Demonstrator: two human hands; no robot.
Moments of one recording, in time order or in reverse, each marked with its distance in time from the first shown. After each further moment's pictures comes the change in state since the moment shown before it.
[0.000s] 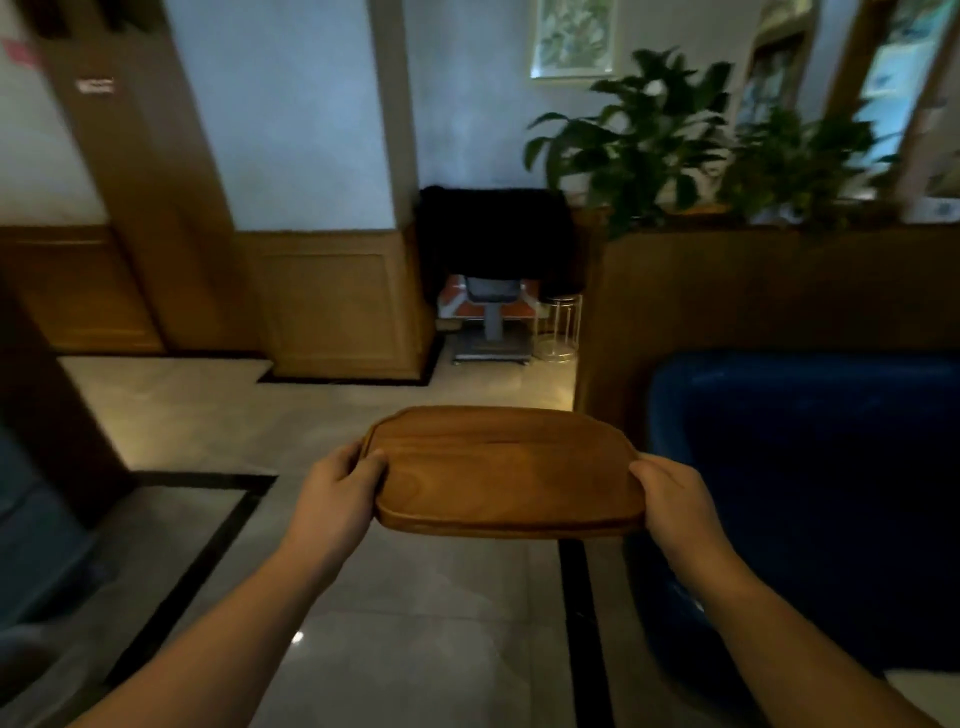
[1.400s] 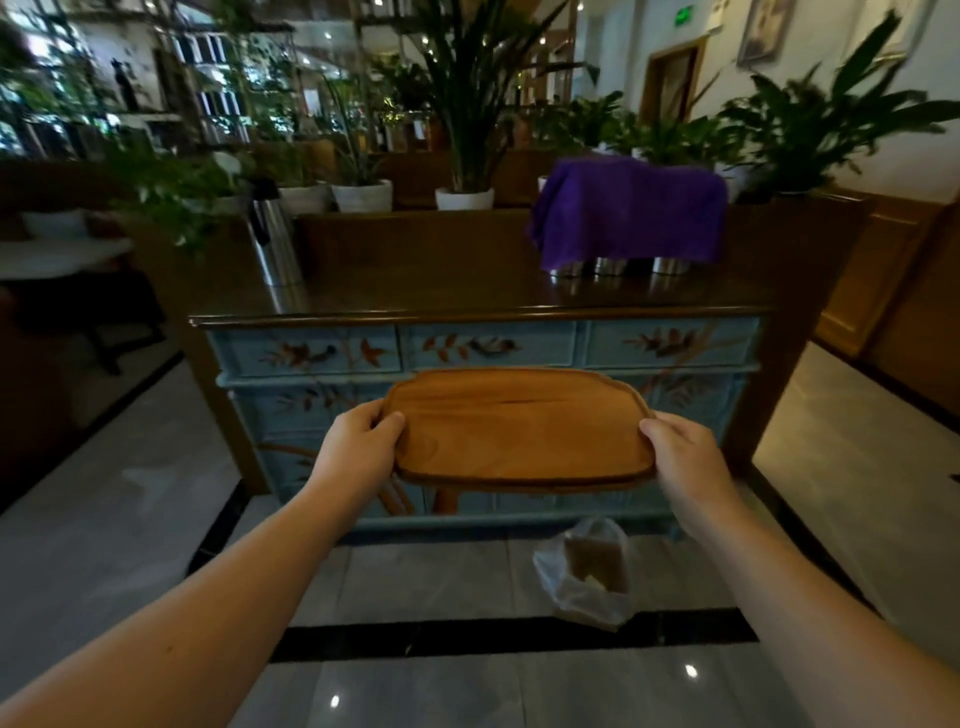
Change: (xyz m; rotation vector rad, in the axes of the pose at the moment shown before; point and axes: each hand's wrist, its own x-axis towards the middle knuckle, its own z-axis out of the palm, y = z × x) left_hand -0.051 -0.195 -0.648 0.096 1.369 -0.515; right_hand -0.149 -0.245 0.871 0.080 -1.350 -0.393
